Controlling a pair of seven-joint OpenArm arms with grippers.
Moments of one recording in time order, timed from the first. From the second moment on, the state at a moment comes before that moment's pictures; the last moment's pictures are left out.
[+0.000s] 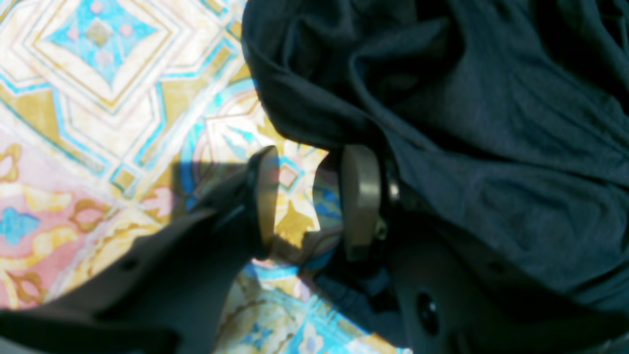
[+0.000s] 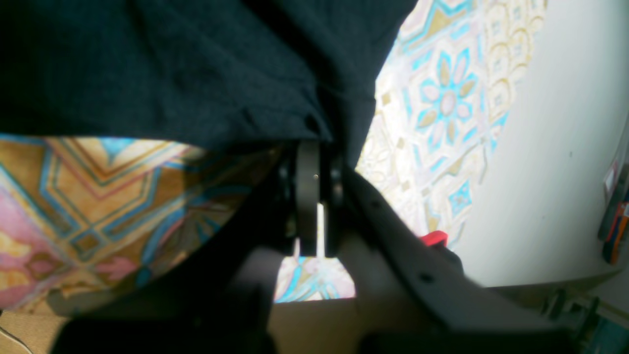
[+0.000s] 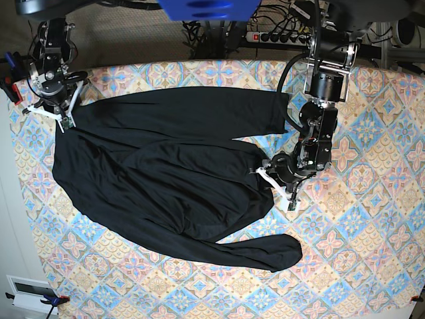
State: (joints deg) left arm -16.8 -10.0 9.9 65.6 -28.1 -6.4 42.2; right arm -22.7 22.5 19.9 98.1 -11.5 24.7 -38.6
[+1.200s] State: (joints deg) left arm -7.5 -17.5 6.5 85.7 -28.2 -6.5 44.5; right arm -22.7 22.4 19.8 98.1 -11.5 24.7 -38.6
